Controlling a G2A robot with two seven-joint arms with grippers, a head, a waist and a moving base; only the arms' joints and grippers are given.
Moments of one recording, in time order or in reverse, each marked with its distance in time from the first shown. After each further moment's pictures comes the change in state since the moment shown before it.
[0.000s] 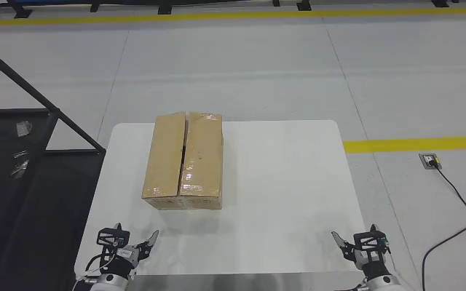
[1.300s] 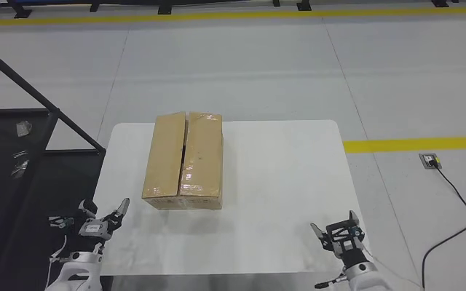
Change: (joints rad) left arm -0.147 -0.002 -0.145 0.083 -0.288 -0.104 0.117; right arm 0.092 -0.015 -0.130 -0.064 -0.129 0.031 0.090
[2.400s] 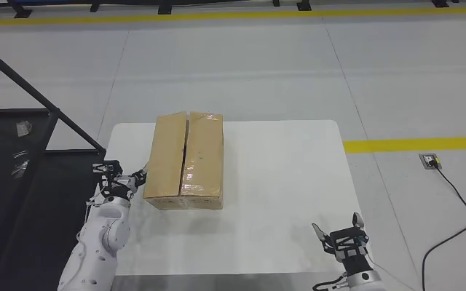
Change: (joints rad) left arm -0.606 -0.034 0.274 0.585 0.118 0.001 -0.017; right arm -0.067 -0.014 0.004 -0.057 -0.054 0.058 -0.115
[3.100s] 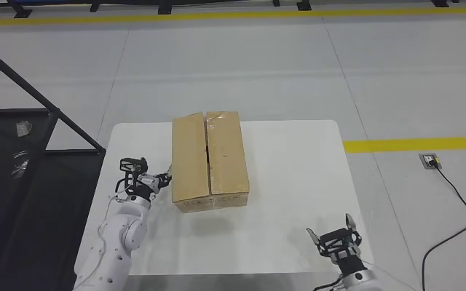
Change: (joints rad) left arm 0.012 -0.021 0.101 -0.048 0.032 -0.056 0.034; right arm 0.013 -0.001 -0.019 0.020 -0.142 -0.098 0.064
